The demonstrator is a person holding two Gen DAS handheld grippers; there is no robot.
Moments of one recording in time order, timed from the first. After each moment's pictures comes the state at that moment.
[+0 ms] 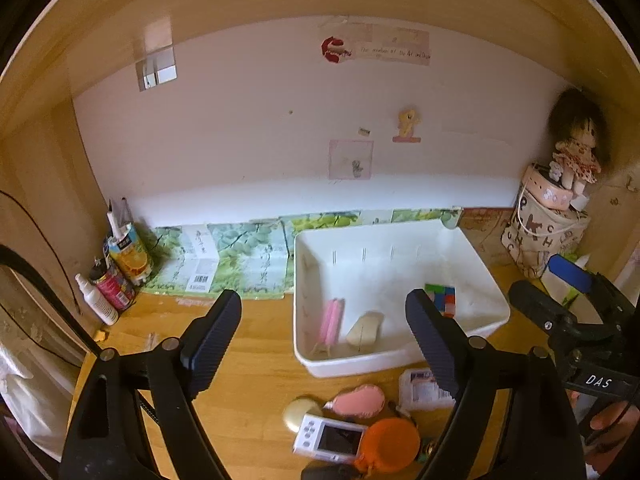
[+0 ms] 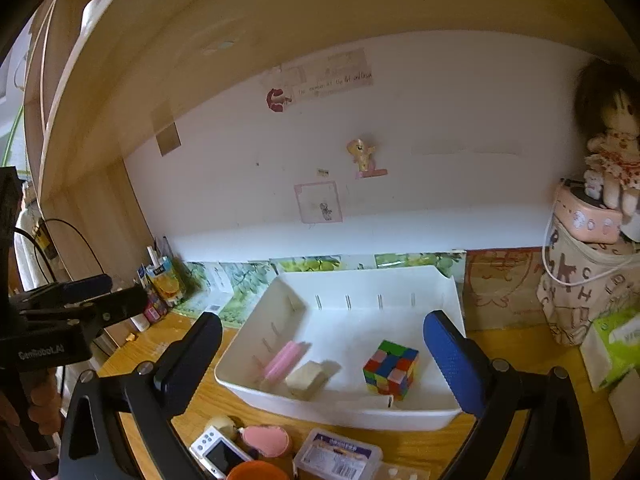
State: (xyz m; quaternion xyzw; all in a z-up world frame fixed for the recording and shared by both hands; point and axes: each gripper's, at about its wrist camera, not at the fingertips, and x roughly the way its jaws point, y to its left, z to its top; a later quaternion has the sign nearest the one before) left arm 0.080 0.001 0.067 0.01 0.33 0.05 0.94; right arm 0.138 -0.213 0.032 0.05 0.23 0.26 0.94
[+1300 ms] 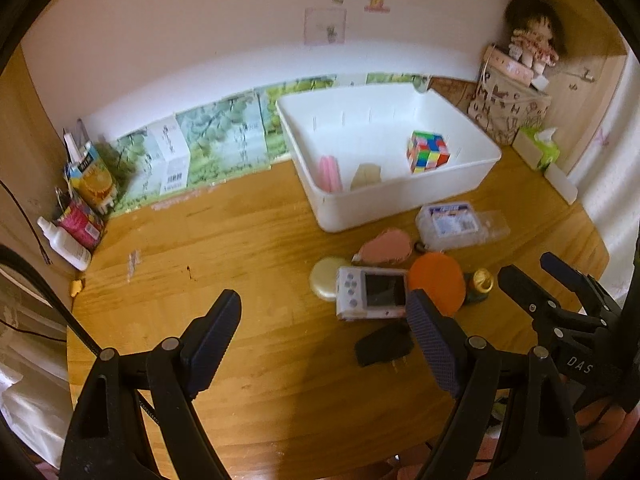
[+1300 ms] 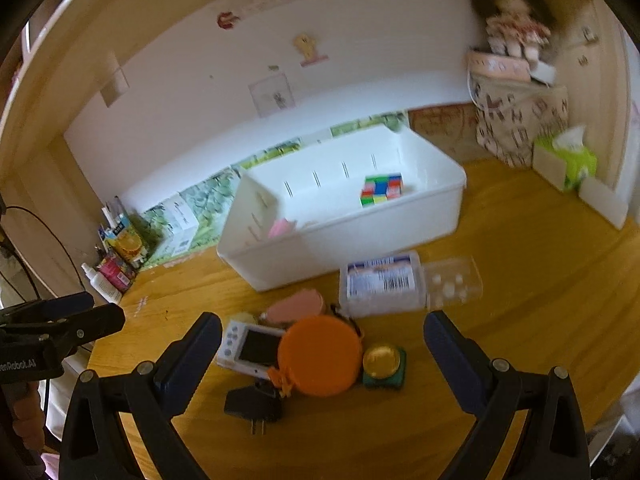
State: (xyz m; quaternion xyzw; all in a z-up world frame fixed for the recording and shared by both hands) left arm 0.024 0.068 -0.014 0.04 0.48 -0.06 0.87; right arm 0.021 -0.151 -0.065 0.12 0.35 0.10 0.92
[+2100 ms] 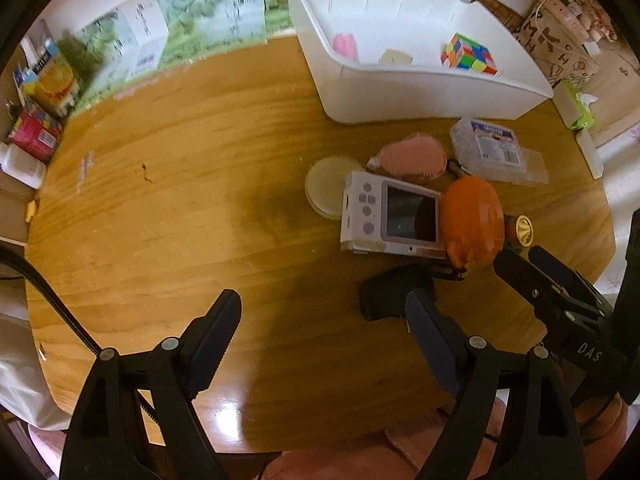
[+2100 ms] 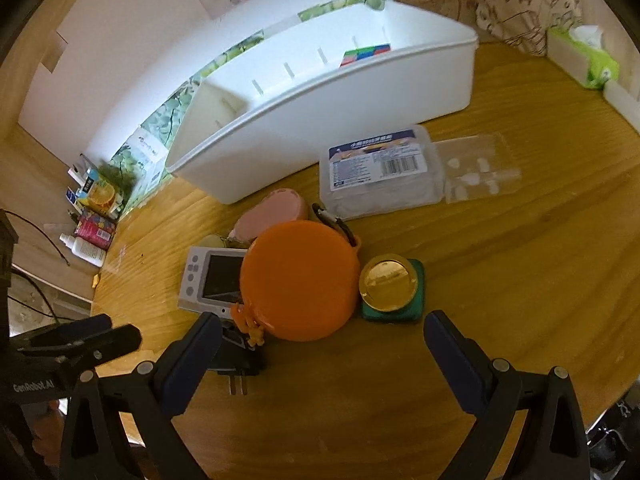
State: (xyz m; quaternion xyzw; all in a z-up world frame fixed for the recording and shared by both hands) left arm 0.056 0.073 -0.093 -0.01 0.64 -0.05 0.77; right arm 0.061 -0.145 -0.129 0.16 0.51 0.11 0.84
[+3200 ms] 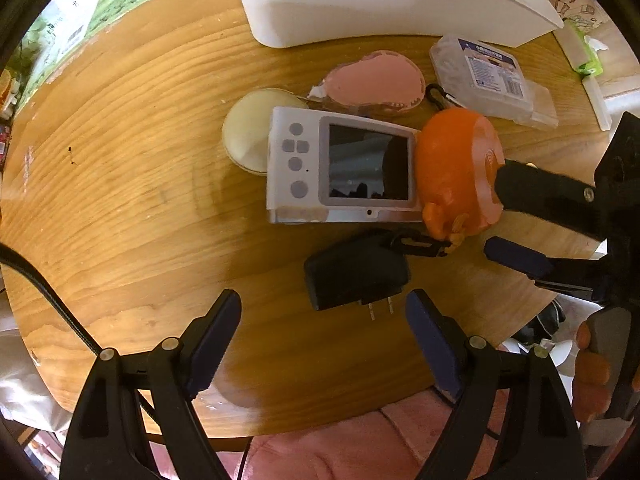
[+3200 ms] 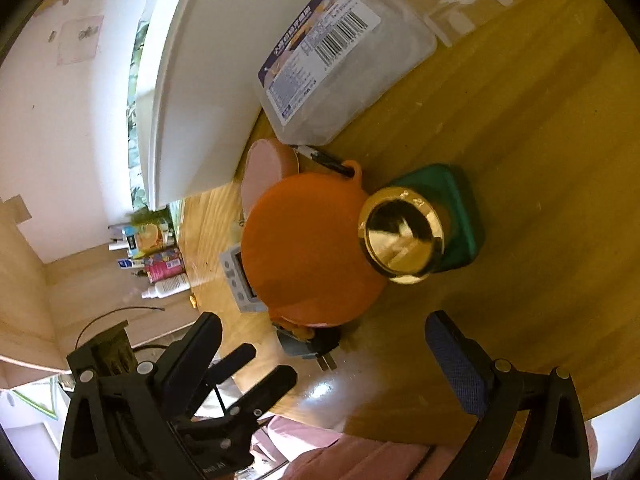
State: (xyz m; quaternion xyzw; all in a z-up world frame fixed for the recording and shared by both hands) left arm 0.075 0.035 -0.134 0.02 0.73 -0.08 0.68; right arm 0.102 -0.182 -0.177 0.43 0.65 0.15 0.61
